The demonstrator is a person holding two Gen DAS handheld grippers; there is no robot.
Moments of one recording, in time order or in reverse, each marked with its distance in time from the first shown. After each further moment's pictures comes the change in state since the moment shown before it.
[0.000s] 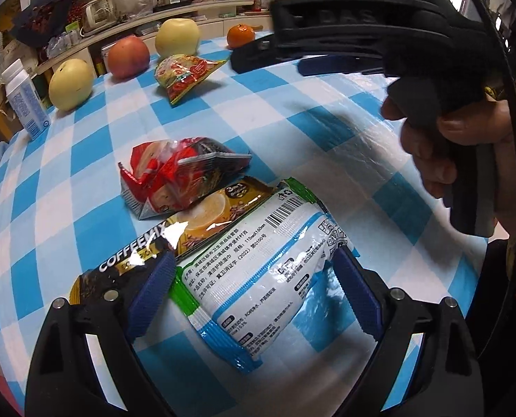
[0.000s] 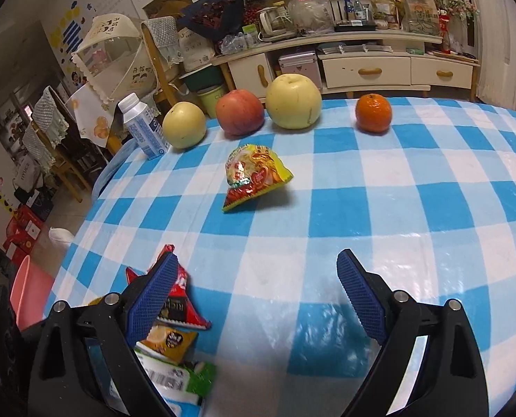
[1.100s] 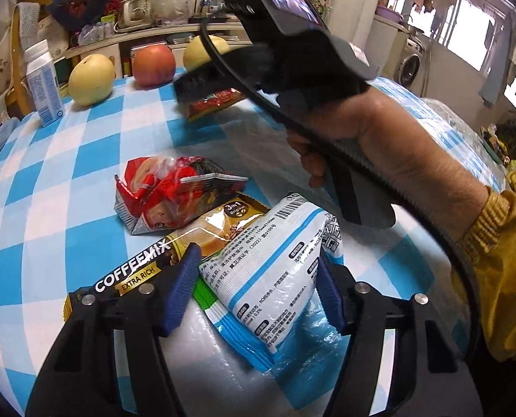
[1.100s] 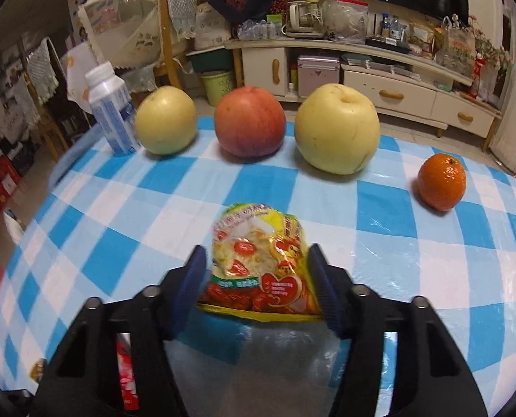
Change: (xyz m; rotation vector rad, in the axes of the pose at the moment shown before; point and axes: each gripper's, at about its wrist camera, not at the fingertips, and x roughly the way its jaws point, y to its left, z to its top) left arm 0.006 0.006 0.012 -0.180 -0.124 0.019; right arm 0.109 0.020 0.064 -0.208 0.034 -0.093
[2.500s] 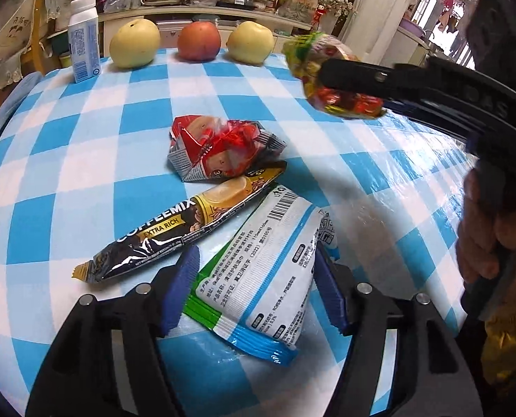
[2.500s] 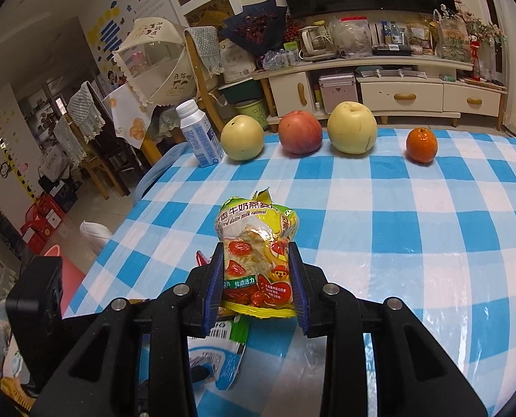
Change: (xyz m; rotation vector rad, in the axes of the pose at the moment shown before) left arm -0.014 0.051 -0.014 -0.119 0.048 -0.017; right arm -0.135 0.031 -0.065 0.113 -0.121 0.190
